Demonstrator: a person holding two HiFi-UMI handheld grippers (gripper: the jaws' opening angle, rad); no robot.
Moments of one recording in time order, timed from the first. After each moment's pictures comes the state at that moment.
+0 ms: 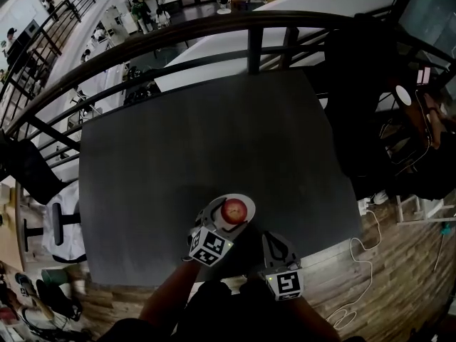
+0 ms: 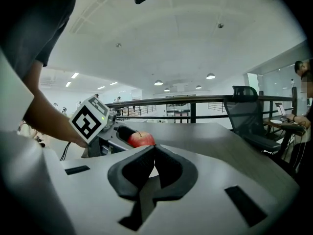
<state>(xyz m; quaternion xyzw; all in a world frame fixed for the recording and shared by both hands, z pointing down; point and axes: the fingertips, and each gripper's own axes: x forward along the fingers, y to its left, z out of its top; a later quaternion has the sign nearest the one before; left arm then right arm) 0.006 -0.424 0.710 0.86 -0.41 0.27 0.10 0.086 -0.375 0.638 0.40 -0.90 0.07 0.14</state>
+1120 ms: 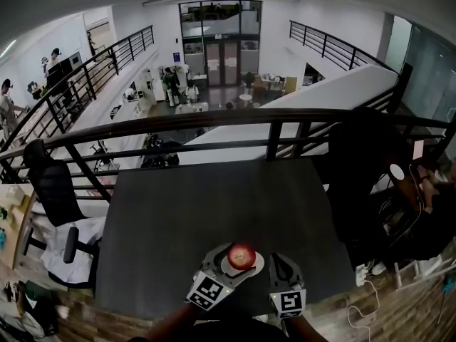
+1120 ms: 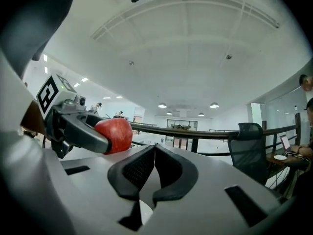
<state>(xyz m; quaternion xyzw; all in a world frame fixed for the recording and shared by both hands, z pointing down) -0.014 -0.382 0.525 0.88 -0.46 0.12 0.01 0.054 -0.404 0.516 0.40 -0.91 -0.07 0.05</state>
